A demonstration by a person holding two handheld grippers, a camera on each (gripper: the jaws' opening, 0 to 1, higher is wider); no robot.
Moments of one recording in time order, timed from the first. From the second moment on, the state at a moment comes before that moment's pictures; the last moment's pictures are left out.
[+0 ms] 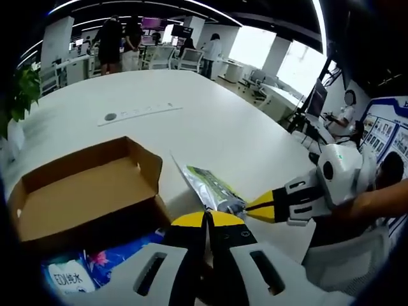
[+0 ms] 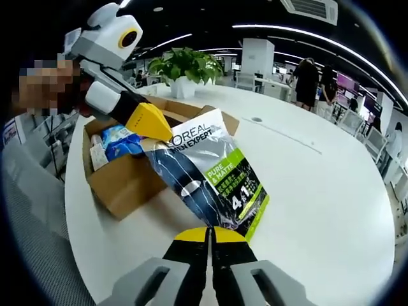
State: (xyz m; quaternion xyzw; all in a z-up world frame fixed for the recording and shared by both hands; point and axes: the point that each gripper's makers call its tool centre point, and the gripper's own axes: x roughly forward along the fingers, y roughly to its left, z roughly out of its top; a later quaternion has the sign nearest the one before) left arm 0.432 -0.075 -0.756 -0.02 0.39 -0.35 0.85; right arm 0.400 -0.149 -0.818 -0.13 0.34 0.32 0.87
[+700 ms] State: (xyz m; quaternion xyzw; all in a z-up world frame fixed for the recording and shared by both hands) left arm 0.435 -0.077 -0.764 0.00 0.39 -0.35 0.85; right arm 0.417 -0.124 -0.807 -0.15 0.28 0.34 0.88
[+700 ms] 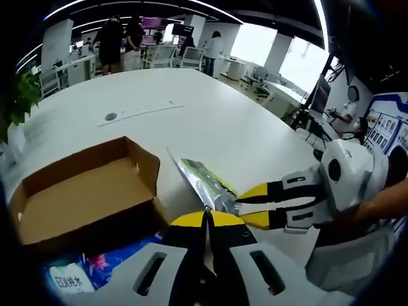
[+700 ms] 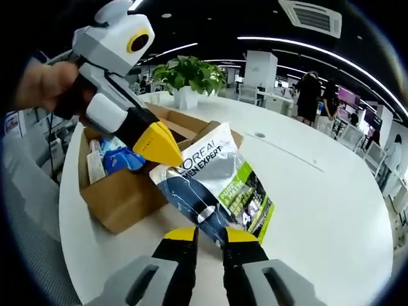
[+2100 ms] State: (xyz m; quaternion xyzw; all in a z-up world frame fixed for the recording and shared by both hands) left arm 0.442 -0.045 -0.734 -0.01 0.36 -0.33 0.87; right arm 0.423 -0.115 -0.821 -0.19 0.28 0.38 0.86
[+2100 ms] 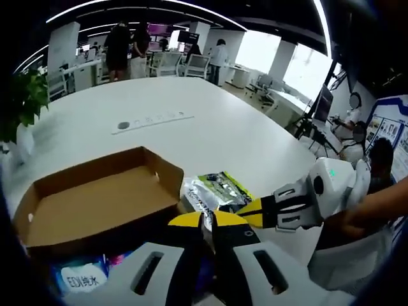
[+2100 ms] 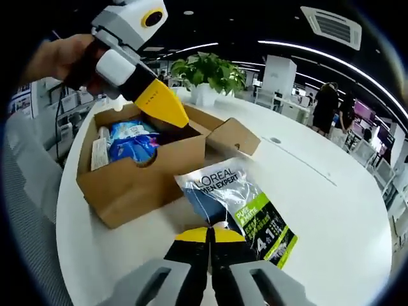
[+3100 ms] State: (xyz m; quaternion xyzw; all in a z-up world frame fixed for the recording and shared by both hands) left arm 0.433 0.043 -0.710 -0.01 0.33 -0.28 0.90; right arm 0.415 -0.148 -0.836 -0.19 0.31 0.33 0.87
